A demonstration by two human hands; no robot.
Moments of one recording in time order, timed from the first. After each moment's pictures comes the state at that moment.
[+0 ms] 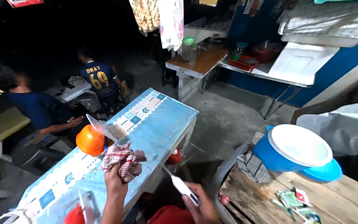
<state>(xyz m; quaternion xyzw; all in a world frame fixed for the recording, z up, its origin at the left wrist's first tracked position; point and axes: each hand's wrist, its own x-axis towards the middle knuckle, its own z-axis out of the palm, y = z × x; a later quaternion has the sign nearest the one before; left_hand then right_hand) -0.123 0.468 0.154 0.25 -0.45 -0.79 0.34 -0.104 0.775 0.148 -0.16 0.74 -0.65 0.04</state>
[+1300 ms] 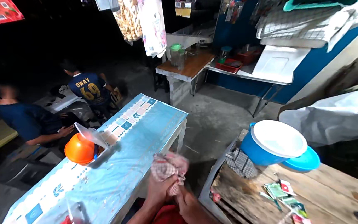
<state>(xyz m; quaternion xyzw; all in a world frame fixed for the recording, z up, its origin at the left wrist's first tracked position) -0.126 0.635 0.169 0.15 -0.59 -0.79 0.09 -0.119 0.792 0.145 -0.16 0.81 -0.55 0.16</state>
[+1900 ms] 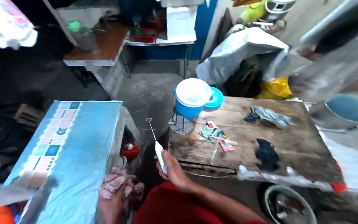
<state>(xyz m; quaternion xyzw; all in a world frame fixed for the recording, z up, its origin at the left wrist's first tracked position) -0.123 0.657 0.081 0.18 -0.75 -0.63 0.09 -0.143 0.908 0.127 0.06 0.57 -0.81 0.08</state>
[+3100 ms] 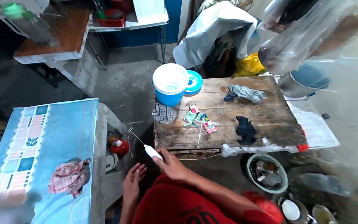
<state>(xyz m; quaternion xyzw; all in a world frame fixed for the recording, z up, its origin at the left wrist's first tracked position) -0.126 0.726 0.030 0.02 -0.69 -0.70 -0.18 -0.111 0.952 0.098 0.09 0.76 -0.63 0.13</state>
